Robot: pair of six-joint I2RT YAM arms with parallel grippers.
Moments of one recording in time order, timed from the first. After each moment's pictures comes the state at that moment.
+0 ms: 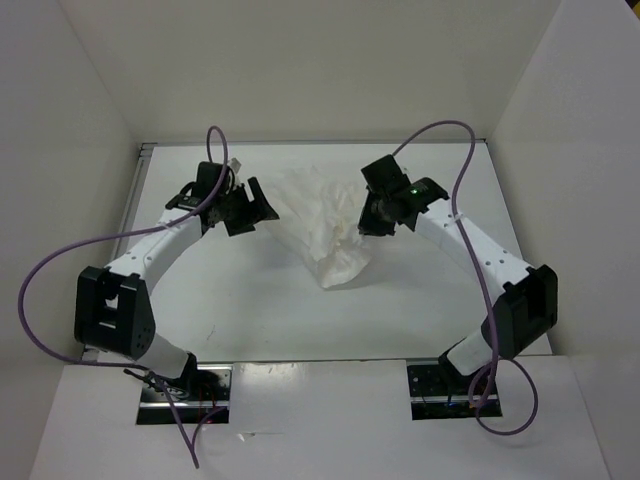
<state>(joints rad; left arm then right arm) -0.22 1.54 1.15 -0.44 0.30 -0.63 0.55 1.53 1.37 -0.88 0.12 0.80</state>
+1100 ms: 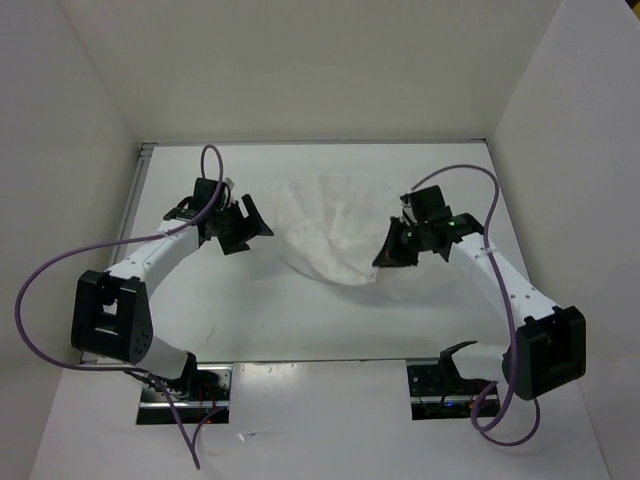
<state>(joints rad) -0.19 1.48 1.03 -0.44 0.30 -0.69 0.33 1.25 1.03 -0.69 -0.38 0.59</state>
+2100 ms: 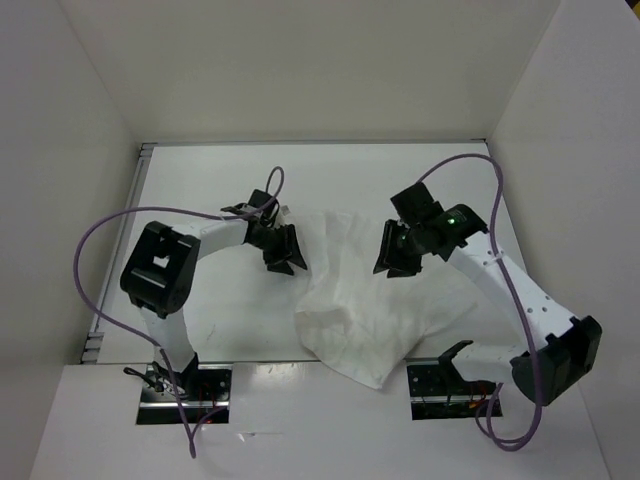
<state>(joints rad) -0.39 1.82 1.11 -0.44 0.51 -0.63 0.54 1.24 1.25 -1.14 -0.09 0.74</state>
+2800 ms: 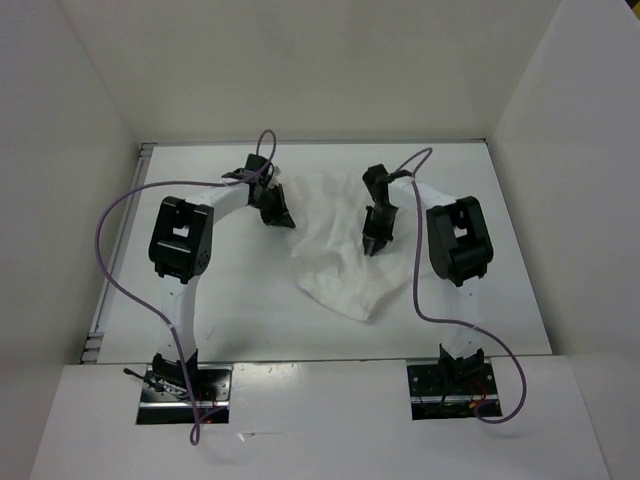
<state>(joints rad) -0.30 2.17 1.56 -0.48 0.42 -0.59 0.35 2.05 1.44 -0.93 -0.12 0.63</state>
